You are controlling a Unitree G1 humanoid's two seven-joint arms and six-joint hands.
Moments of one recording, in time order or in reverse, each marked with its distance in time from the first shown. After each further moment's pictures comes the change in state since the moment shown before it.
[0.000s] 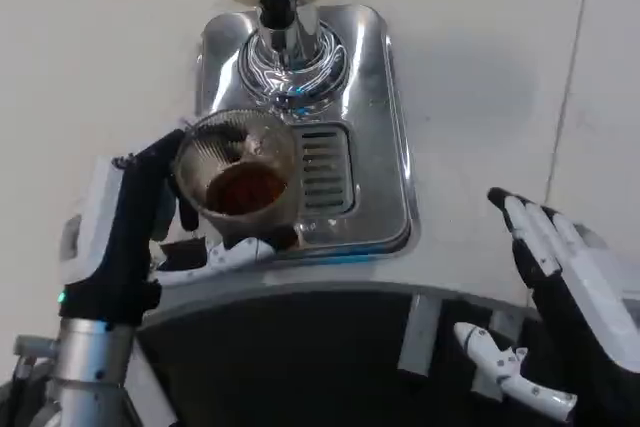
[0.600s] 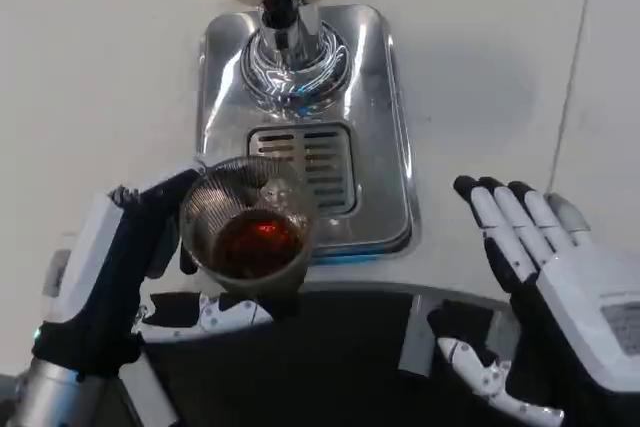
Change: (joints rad) left arm 0.200 0.049 0.072 -0.246 -0.035 -0.070 -0.191; right arm 0.019 -0.119 -0.005 0.105 -0.022 -0.212 -0.225
